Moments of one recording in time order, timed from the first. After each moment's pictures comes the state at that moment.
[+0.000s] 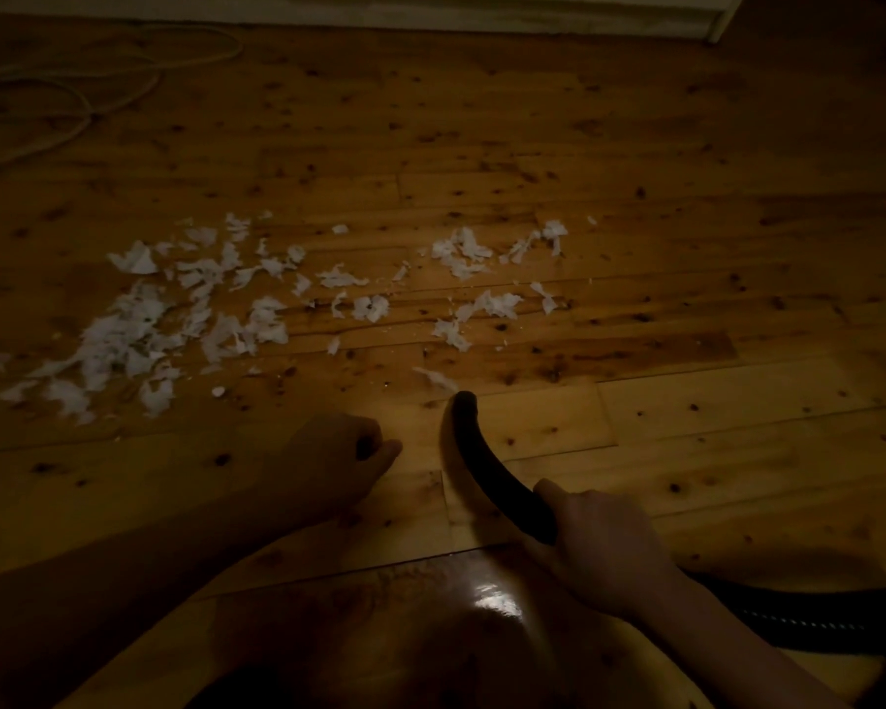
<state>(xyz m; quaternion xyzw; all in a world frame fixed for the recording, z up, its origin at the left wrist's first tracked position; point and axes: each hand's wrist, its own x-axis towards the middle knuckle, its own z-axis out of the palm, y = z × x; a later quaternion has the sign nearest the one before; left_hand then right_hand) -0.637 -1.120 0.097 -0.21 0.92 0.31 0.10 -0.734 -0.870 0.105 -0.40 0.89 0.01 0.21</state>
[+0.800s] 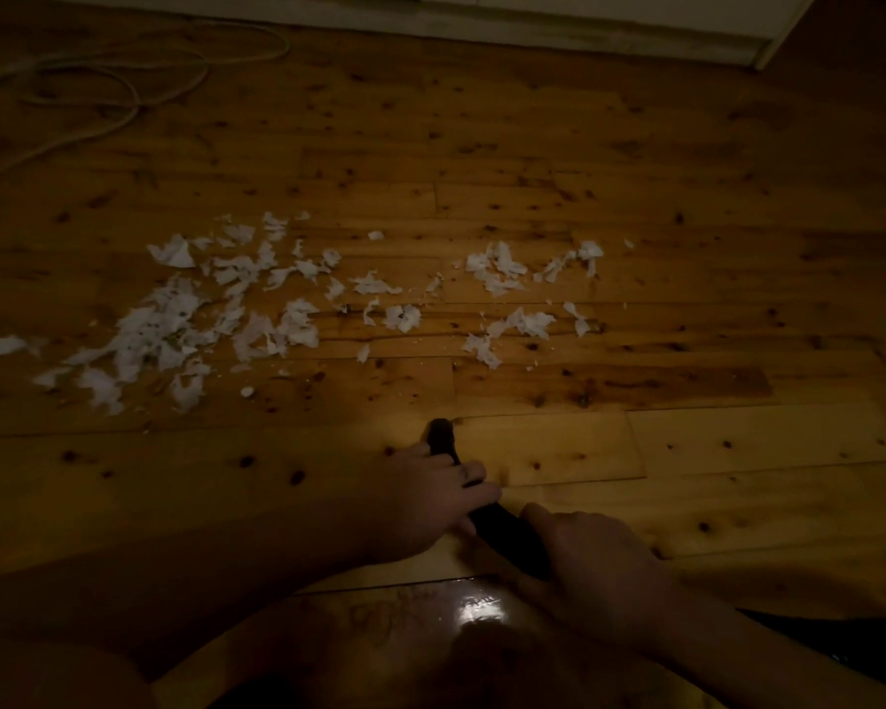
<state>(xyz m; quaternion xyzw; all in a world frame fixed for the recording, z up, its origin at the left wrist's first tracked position) -0.652 -1.100 0.068 0.16 0.98 0.10 0.09 -0.729 -0.910 0.125 -0.46 0.84 0.04 0.29</state>
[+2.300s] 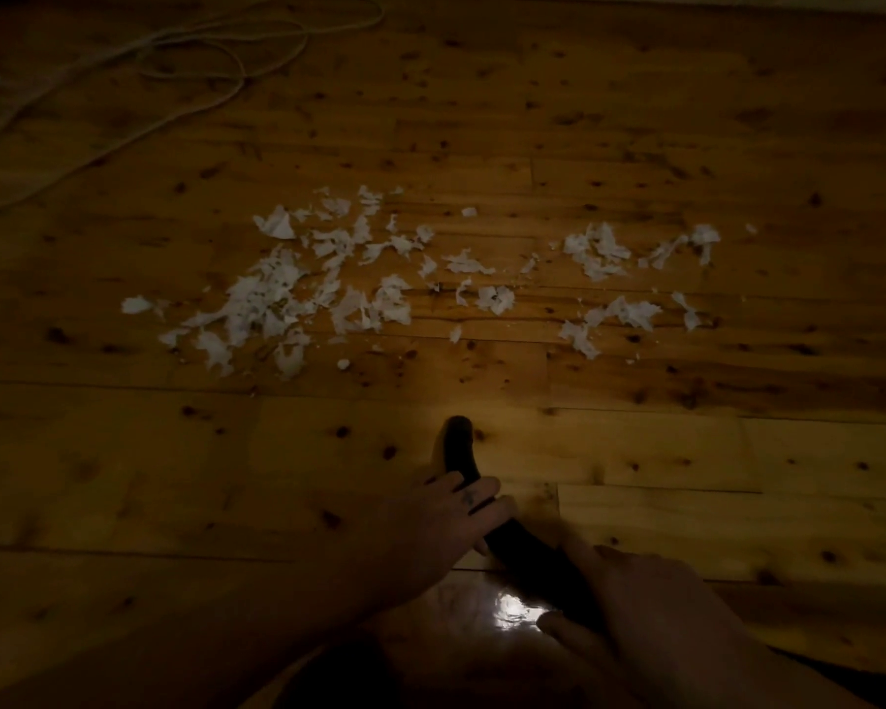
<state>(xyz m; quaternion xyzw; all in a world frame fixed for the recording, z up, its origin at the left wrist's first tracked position) -0.568 -1.126 0.047 0.06 0.99 0.12 -0.01 -0.673 -0.940 0.143 -0.51 0.74 0.05 0.43</state>
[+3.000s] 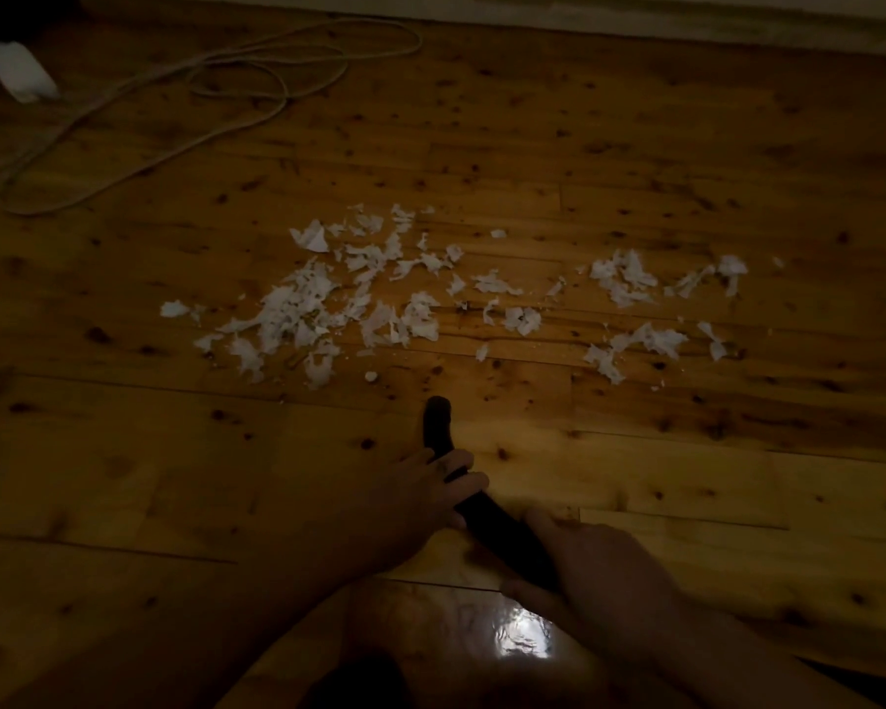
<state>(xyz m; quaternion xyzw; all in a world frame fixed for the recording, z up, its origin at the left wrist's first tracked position) -0.564 -1.174 0.060 -0.02 0.98 0.16 0.13 -0.685 -0.990 0.098 -0.54 0.78 0.00 0.31</state>
